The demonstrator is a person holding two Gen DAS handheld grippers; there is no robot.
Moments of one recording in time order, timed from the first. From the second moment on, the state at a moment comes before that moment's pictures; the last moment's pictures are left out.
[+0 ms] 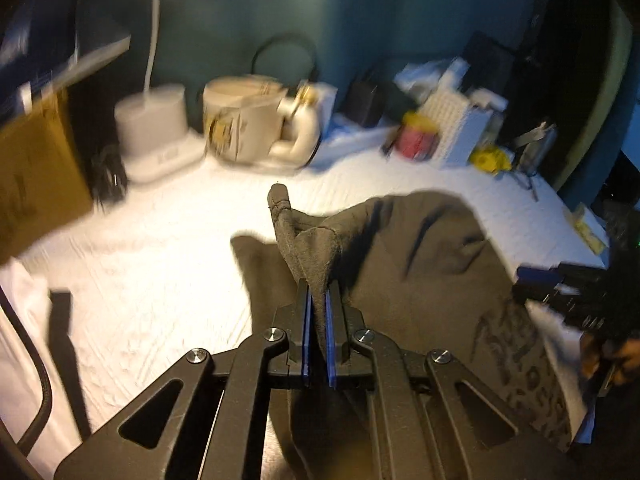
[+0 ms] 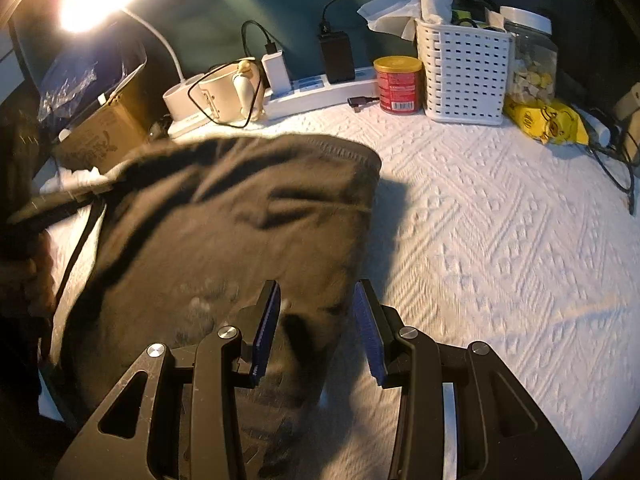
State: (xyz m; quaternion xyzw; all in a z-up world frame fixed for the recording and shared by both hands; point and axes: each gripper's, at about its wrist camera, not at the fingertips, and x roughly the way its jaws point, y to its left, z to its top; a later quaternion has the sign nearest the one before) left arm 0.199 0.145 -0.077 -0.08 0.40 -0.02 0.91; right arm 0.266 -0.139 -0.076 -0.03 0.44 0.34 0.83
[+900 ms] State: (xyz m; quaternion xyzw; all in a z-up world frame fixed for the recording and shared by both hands) left arm 0.202 0.155 -0.092 -0.09 0.42 -0.02 0.90; right arm 0.372 -0.117 -0.098 0.06 0.45 0.35 0.82
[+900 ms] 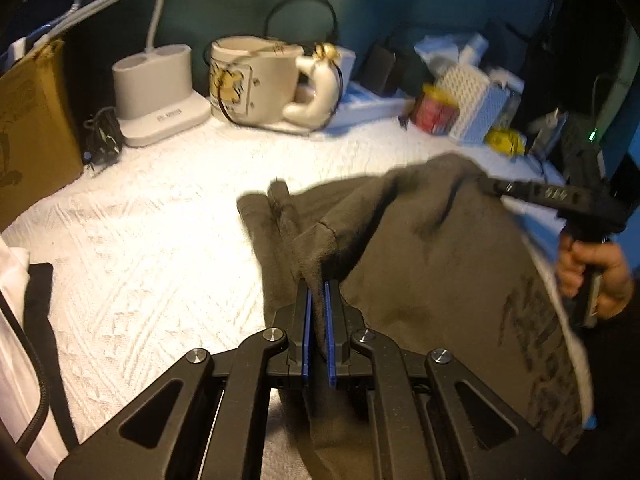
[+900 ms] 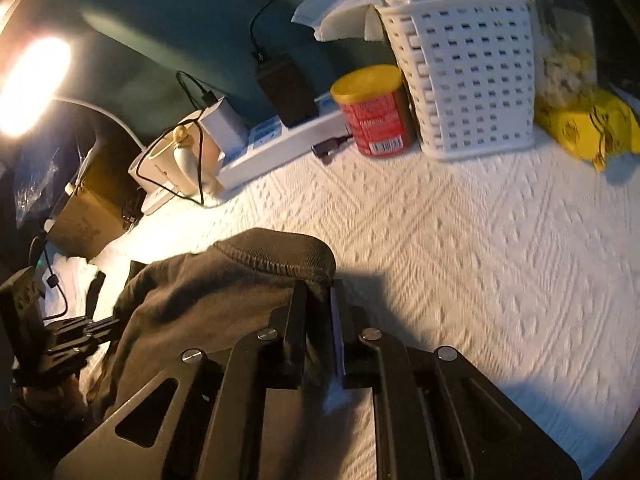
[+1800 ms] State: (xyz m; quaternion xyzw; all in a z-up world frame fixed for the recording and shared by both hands) left arm 0.145 0.151 -0.062 -0.10 0.40 0.01 0.91; right arm 0.306 -0.150 -0.069 0.01 0.42 0.31 0.85
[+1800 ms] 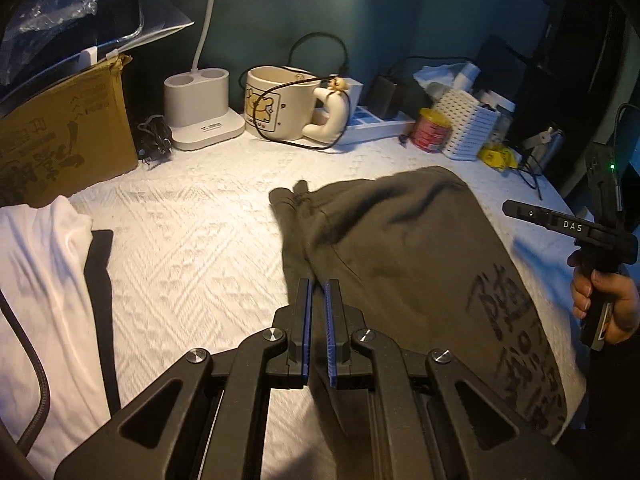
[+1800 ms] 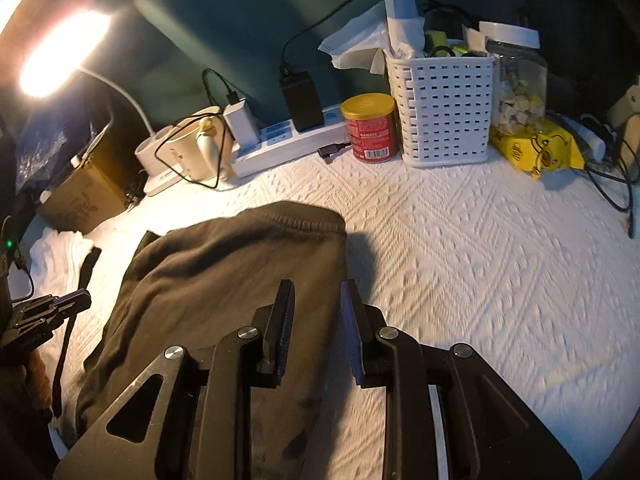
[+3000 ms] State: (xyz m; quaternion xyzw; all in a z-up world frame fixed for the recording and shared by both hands) left arm 0.011 0.076 -0.093 -0.07 0.43 -0.09 0.89; right arm 0.152 -0.202 -0.094 0.00 0.45 0.31 0.84
